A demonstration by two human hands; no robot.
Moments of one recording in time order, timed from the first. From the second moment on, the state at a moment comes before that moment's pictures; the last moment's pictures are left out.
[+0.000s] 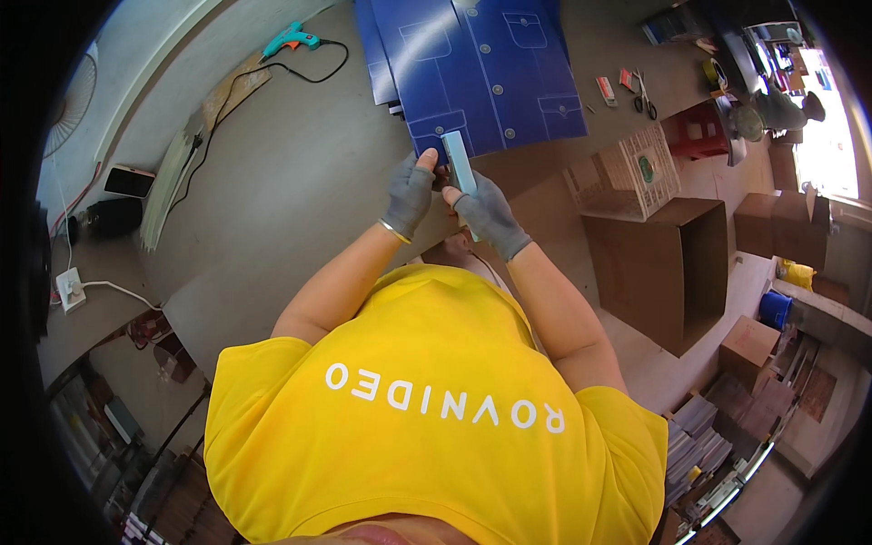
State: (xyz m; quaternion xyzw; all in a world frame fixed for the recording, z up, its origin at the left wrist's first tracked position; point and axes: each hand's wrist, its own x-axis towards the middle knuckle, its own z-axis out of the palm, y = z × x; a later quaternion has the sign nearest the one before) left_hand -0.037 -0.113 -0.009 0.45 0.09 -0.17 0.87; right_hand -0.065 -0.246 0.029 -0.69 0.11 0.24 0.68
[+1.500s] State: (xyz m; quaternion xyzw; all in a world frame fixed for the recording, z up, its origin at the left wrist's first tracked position) left_hand 0.044 -0.008 -0.035 0.46 0.03 -0.29 0.84; right_hand -0.090 -0.369 0.024 -0.56 0.09 0.12 0.81
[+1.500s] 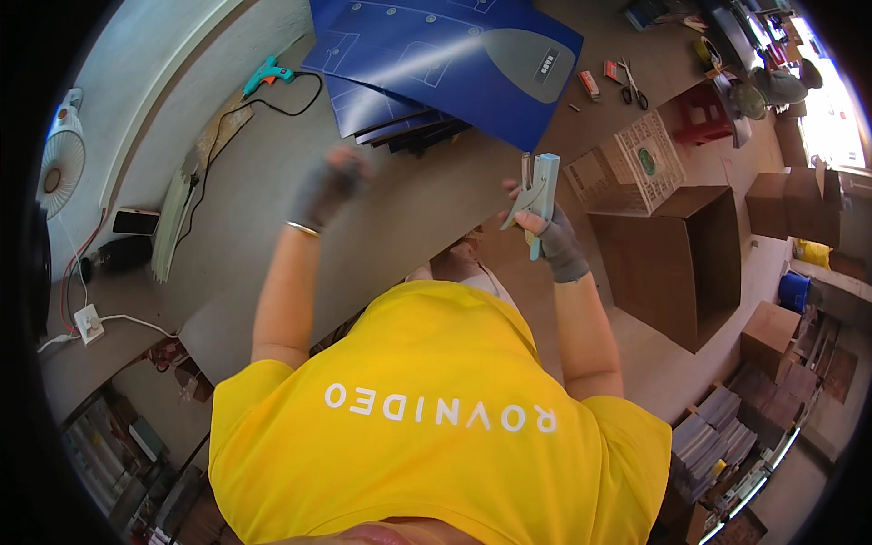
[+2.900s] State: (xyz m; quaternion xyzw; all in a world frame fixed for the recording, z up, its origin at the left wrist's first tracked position) left_hand -0.024 -0.014 0.012 0.57 0.09 -0.27 0.77; right_hand -0.070 -0.338 0.030 -0.76 0.18 0.19 0.60
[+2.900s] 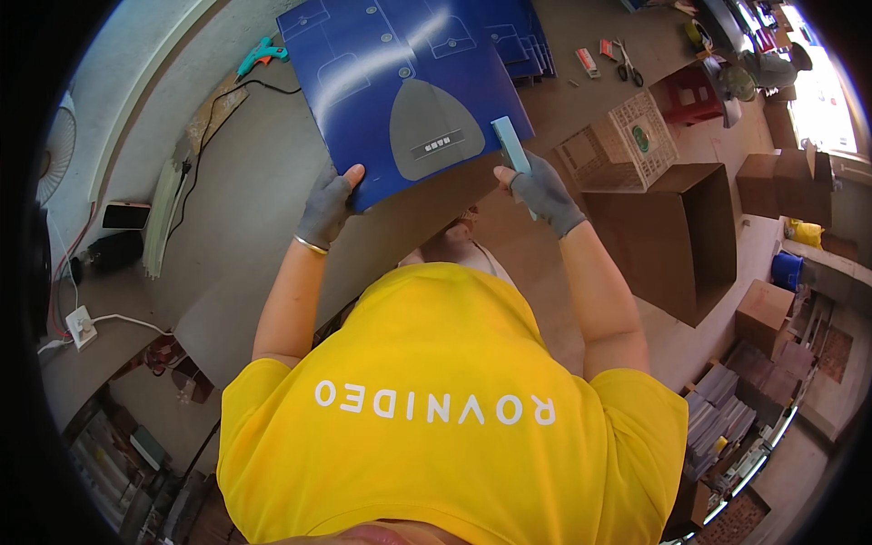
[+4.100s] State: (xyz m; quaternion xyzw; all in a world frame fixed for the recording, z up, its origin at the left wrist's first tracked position) left_hand 0.099 -0.022 0.039 0.74 0.12 -0.24 0.62; right_hand -0.091 -0.282 0.031 -0.70 0.05 0.34 0.63
